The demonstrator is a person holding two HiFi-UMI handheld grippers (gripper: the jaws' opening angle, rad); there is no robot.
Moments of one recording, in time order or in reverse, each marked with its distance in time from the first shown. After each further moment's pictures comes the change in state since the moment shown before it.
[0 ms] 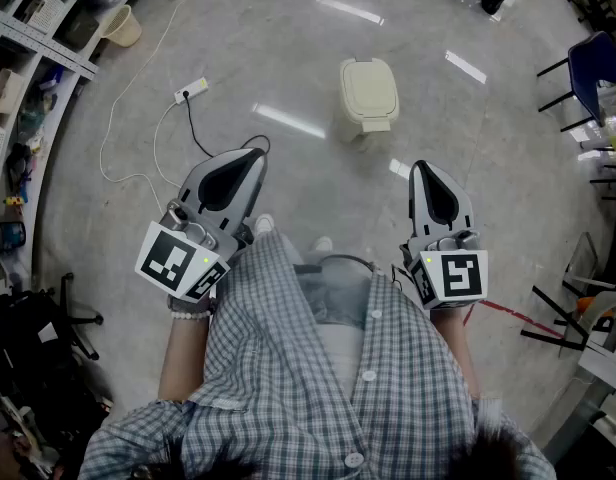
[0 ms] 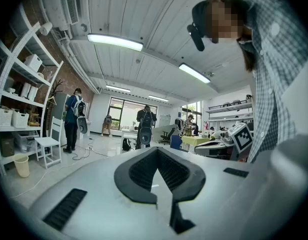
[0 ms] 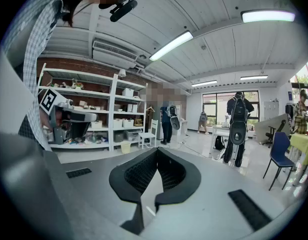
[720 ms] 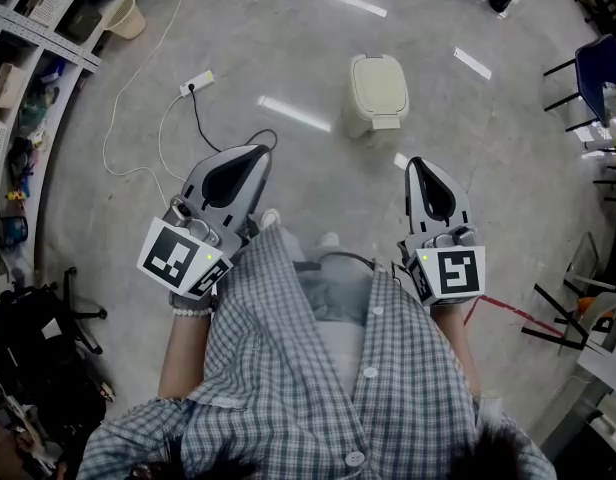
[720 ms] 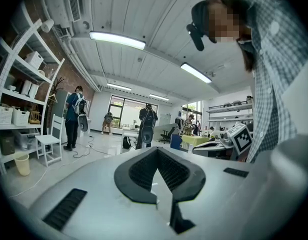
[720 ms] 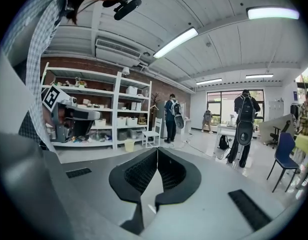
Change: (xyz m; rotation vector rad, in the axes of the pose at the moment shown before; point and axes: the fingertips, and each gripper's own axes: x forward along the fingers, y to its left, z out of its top) left arm -0.009 0.023 0.001 -0.018 0.014 -0.006; right arm 0.025 0.031 0.007 -0.011 0.014 0.039
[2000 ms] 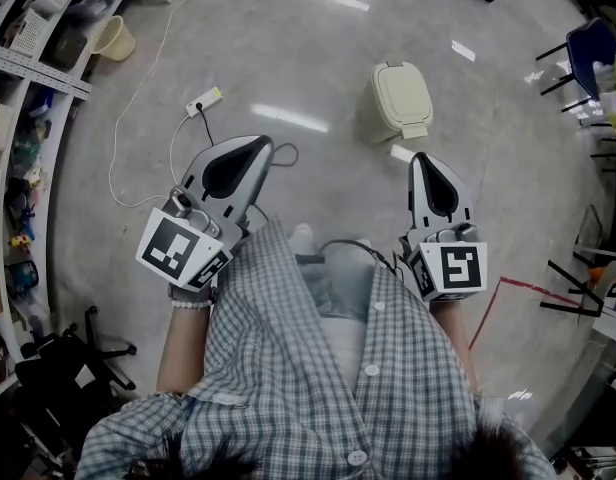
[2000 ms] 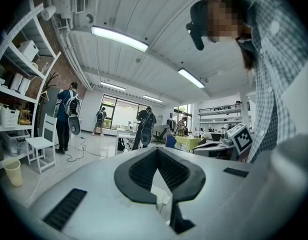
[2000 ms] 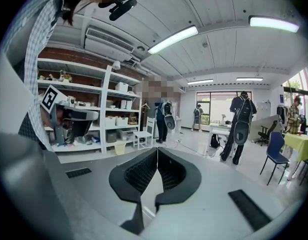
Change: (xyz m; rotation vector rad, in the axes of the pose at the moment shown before) left arm -0.040 0.155 0.017 0.009 -0.011 -0.134; right arm 0.106 0.094 0.032 0.035 0.032 -0.159
